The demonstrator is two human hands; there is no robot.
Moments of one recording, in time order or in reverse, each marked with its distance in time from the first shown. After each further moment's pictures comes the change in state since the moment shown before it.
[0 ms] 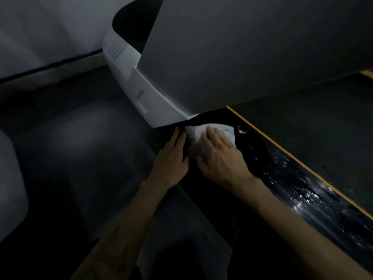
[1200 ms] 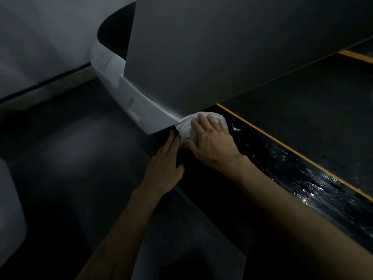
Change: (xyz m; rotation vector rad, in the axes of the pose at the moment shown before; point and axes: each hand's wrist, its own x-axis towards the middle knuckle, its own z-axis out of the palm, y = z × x) left_hand -0.002 0.000 -0.008 0.028 -0.058 0.062; right_hand 0.041 0.004 -0.009 0.072 -0.014 0.140
